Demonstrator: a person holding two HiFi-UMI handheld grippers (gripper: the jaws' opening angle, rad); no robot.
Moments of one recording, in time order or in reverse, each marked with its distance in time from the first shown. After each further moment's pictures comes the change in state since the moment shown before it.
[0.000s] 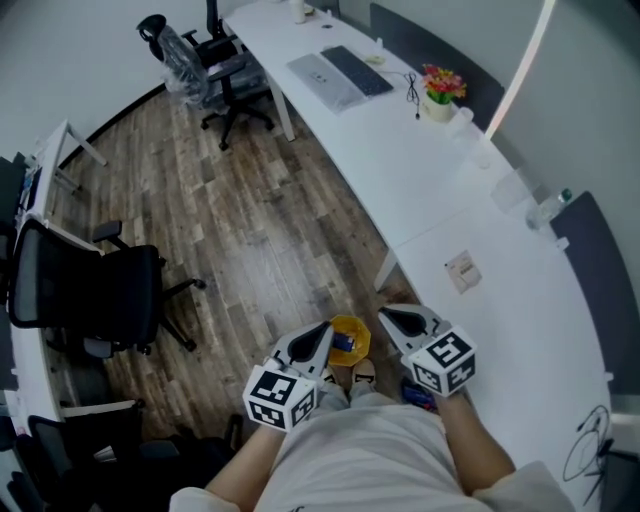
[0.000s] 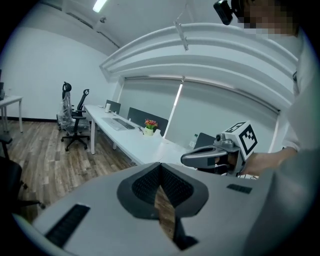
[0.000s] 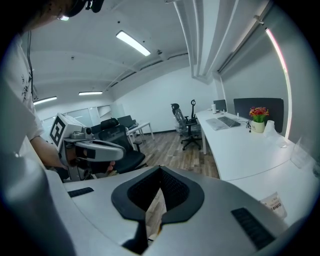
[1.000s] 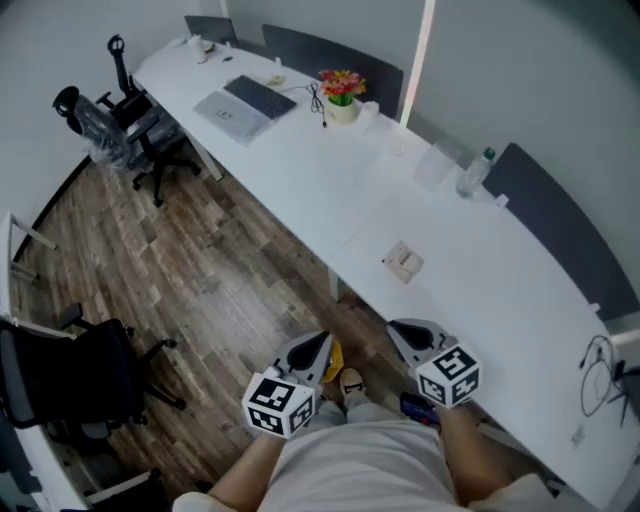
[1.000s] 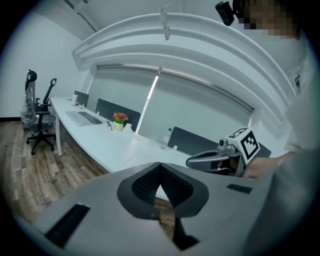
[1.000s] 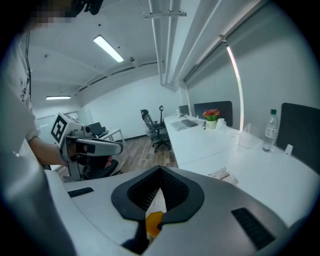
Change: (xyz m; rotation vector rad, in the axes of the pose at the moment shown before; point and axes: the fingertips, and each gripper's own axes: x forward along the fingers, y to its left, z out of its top) left arm 0.061 -0.076 0.003 0.088 0.068 -0.306; right arm -0.107 -0.052 -0.042 0.146 -0.072 -0.343
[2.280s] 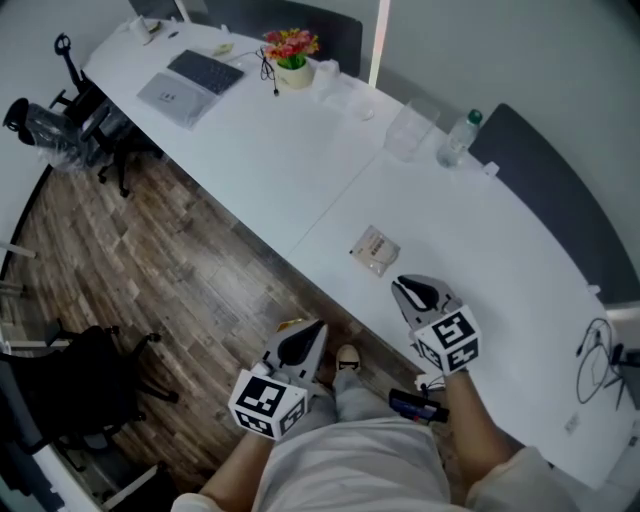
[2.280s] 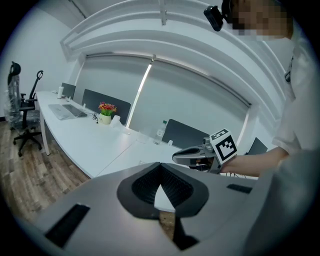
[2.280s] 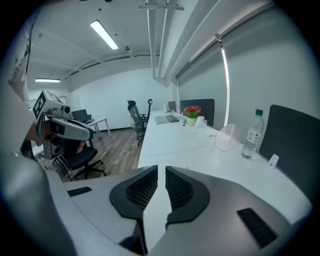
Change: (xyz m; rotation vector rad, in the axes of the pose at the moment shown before) left arm 0.106 -0.022 0.004 0.023 0.082 -0.086; right arm 0.015 -0.160 -0.020 -0.073 0.064 -0.162
